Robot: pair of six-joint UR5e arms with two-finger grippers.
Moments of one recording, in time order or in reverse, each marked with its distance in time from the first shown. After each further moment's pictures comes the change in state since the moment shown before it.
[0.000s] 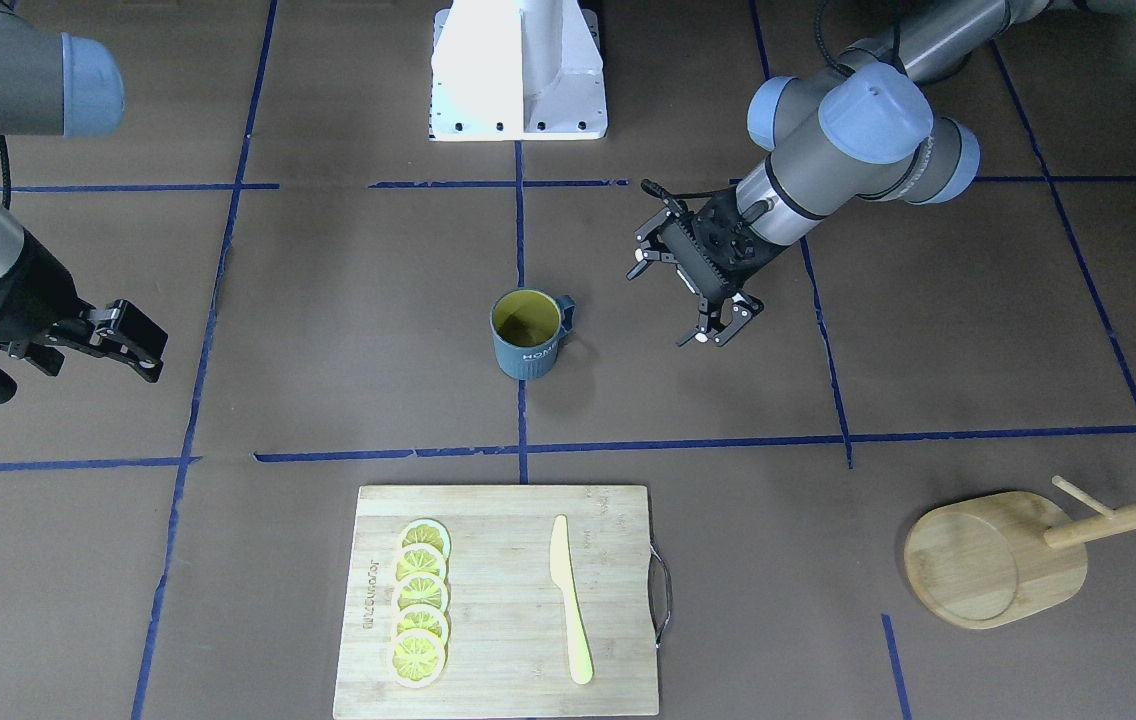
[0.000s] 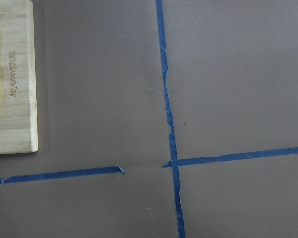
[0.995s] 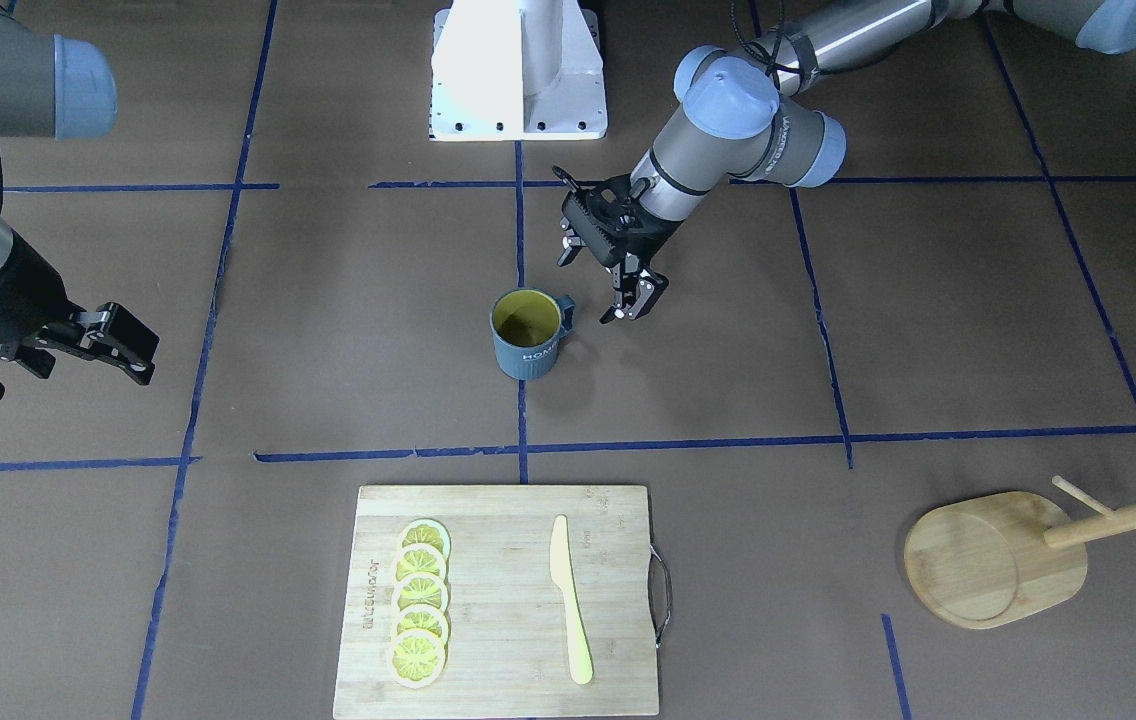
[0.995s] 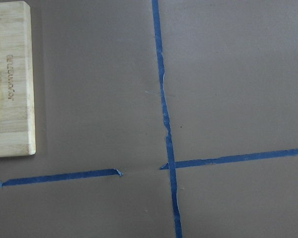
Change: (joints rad) left arm 0.222 -0.041 0.042 -0.008 0.284 -0.001; right arm 0.006 -0.001 -0.001 0.000 0.000 -0.002
